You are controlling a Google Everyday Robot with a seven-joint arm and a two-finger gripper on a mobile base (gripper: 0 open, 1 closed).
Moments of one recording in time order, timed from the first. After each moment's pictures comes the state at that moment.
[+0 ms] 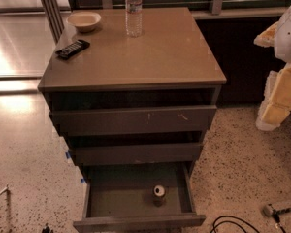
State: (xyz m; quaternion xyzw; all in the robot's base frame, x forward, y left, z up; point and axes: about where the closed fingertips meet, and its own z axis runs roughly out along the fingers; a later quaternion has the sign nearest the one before) arm 0.438 -0.217 0.977 -0.60 0.78 -0.04 0.16
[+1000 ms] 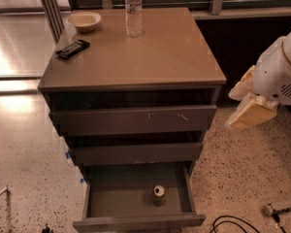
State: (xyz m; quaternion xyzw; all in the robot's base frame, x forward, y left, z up) arm 0.431 -0.191 0.918 -0.59 0.79 0.01 0.19
